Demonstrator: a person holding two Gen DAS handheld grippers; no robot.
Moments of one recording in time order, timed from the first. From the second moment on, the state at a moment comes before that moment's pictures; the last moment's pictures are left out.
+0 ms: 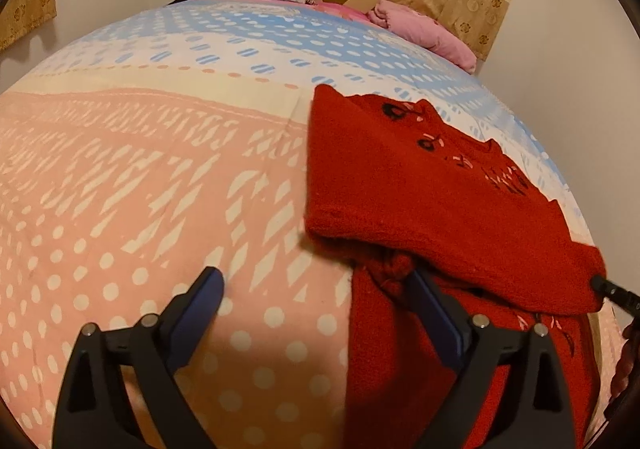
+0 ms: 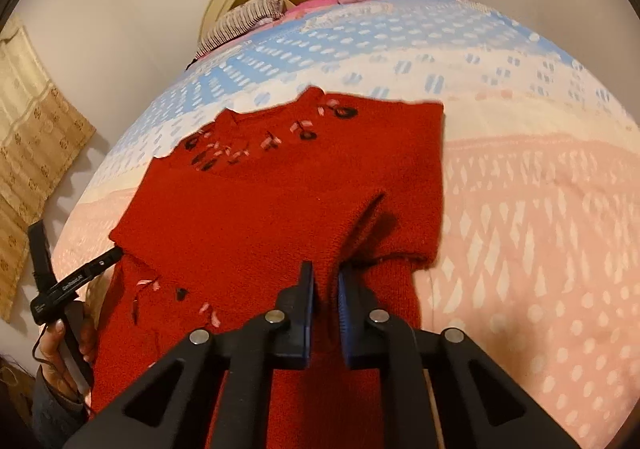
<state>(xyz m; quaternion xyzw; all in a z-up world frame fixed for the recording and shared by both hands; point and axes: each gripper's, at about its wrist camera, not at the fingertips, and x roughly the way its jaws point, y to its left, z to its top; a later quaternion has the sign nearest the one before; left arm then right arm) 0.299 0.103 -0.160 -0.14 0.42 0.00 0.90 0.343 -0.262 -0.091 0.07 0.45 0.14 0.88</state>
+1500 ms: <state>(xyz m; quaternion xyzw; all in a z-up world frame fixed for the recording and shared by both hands) 0.338 0.088 -0.154 -0.02 0.40 0.10 0.91 0.366 -0.266 -0.131 0.04 0.44 0.15 0.89</state>
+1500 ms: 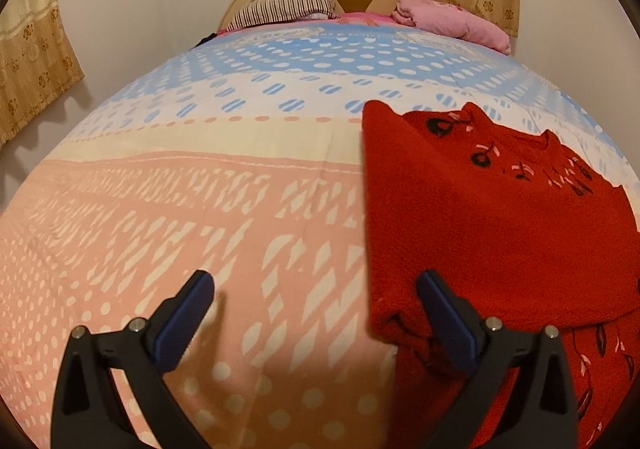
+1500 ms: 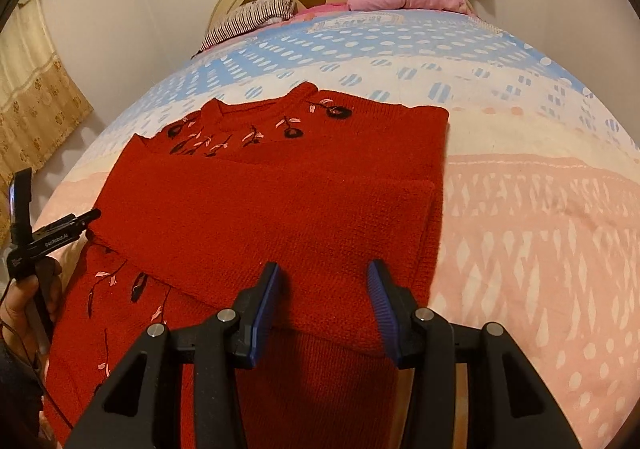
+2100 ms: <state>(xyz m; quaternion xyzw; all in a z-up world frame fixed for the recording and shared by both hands) 0.340 0.086 -0.153 -0.01 0.40 0.11 0.91 0.368 -0.266 -0.134 0.05 0.43 0.15 0.89</state>
